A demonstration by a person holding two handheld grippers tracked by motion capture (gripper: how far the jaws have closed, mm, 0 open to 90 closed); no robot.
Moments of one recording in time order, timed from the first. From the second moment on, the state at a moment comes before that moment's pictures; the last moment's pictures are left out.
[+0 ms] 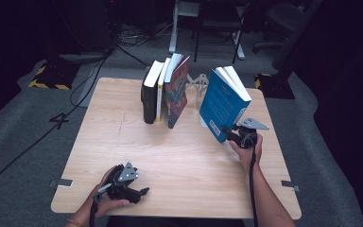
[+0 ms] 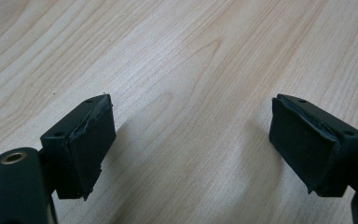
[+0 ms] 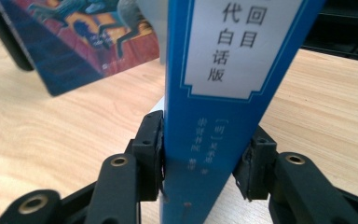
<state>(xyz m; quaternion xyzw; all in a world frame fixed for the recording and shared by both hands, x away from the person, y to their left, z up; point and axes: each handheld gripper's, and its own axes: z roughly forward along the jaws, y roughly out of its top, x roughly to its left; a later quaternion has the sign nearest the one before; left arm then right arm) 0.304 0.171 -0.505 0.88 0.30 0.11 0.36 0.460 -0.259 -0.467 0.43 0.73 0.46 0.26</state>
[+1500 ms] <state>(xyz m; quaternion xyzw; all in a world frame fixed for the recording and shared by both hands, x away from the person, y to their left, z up) 0.305 0.170 -0.505 0.88 0.29 0.11 0.36 0.490 -0.192 -0.459 0.54 0.66 0.41 0.32</state>
